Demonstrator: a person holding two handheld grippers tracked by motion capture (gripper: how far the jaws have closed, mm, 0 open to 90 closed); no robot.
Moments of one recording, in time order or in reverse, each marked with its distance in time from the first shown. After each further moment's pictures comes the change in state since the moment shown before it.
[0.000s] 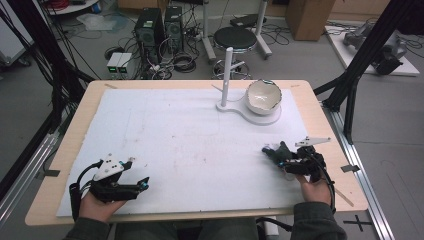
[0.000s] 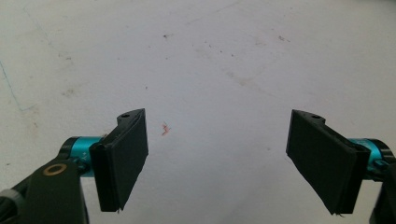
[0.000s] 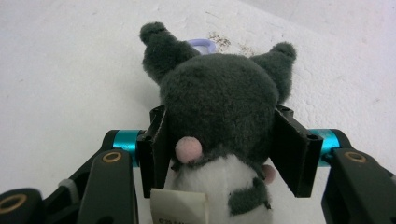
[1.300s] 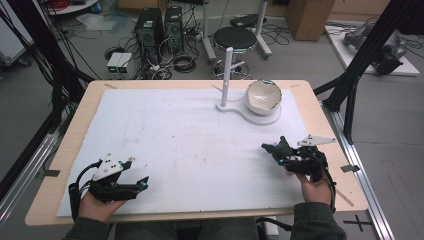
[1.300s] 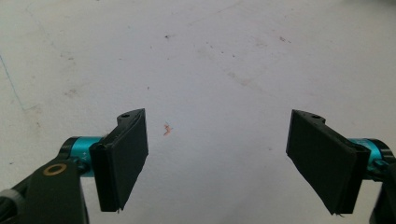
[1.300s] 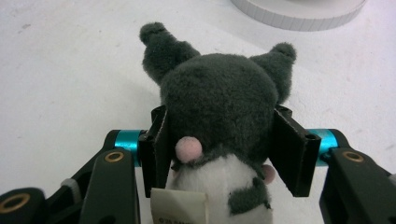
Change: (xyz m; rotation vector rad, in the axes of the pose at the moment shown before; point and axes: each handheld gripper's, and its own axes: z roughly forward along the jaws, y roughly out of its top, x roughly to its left) left arm 0.001 0.000 -0.001 -0.003 0.003 -0.003; right arm 0.010 0.008 -0.016 -0.095 -0.005 -0.029
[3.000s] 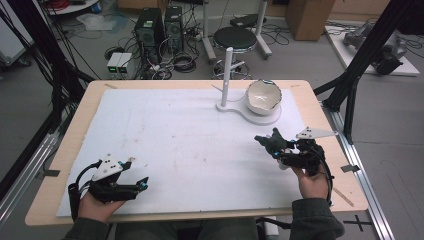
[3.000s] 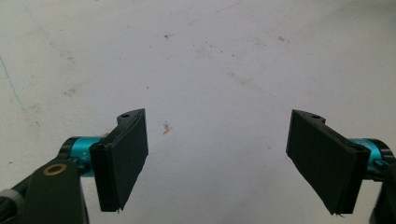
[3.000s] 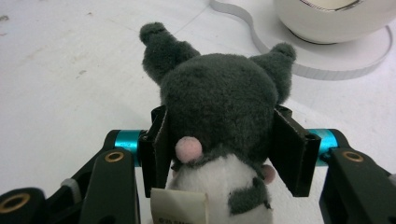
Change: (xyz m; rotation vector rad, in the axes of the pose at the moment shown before) left arm 0.000 -0.001 0.000 -0.004 -0.003 -0.003; right arm 0.010 0.027 -0.008 -0.085 0.095 -0.001
